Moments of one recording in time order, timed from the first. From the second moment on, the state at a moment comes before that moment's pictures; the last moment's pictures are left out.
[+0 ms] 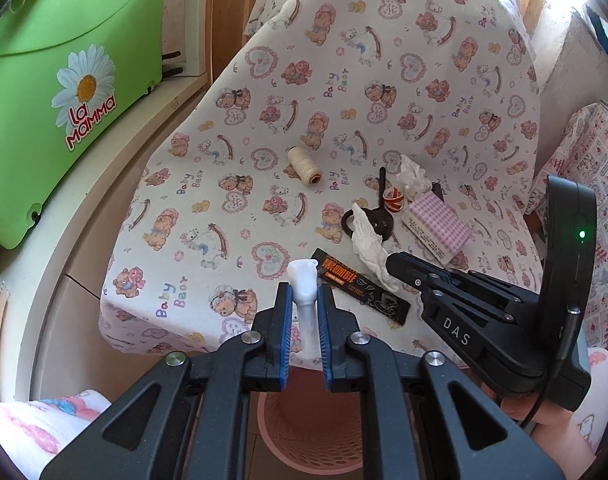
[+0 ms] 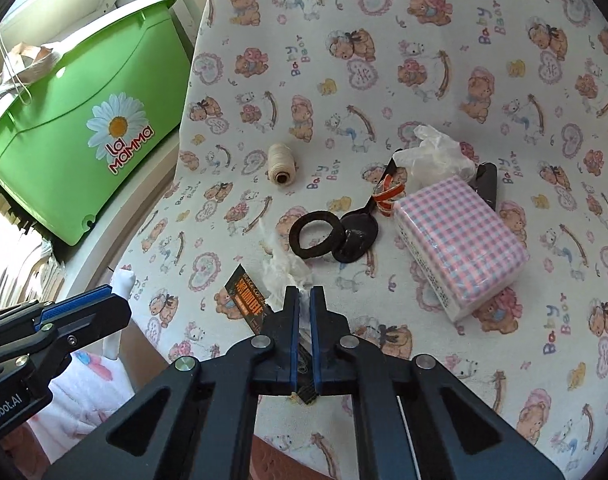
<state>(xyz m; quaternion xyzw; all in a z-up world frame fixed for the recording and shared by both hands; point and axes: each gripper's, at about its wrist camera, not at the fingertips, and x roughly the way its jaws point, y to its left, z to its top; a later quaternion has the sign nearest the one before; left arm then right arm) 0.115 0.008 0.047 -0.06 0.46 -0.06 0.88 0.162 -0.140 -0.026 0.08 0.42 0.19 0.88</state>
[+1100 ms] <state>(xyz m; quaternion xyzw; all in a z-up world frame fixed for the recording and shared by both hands) 0.054 -0.042 -0.040 -0.02 0.57 -0.09 0.81 -0.004 -0.190 -0.058 0.14 0.51 0.13 0.84</state>
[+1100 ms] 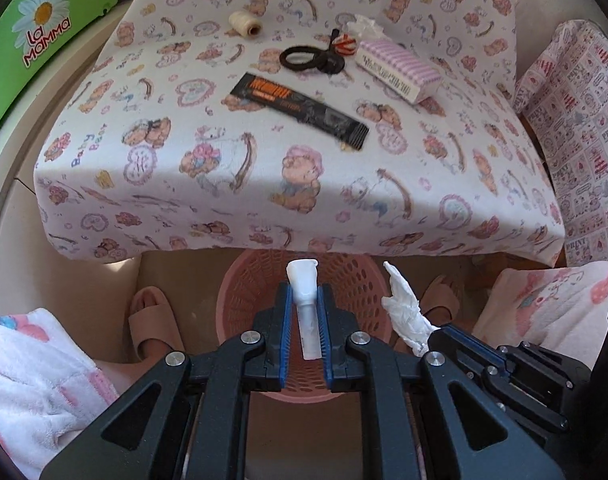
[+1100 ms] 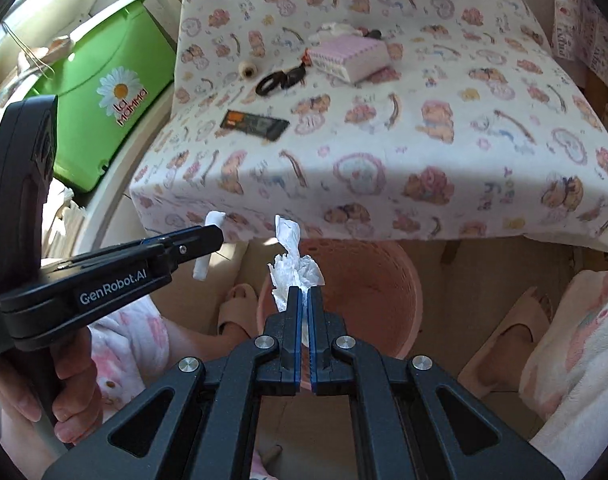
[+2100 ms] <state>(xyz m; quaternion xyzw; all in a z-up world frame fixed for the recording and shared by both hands) 0.060 -0.025 -0.182 0.00 0.68 -0.02 0.73 0.048 -0.203 -0.224 0.19 0.63 0.01 0.76</state>
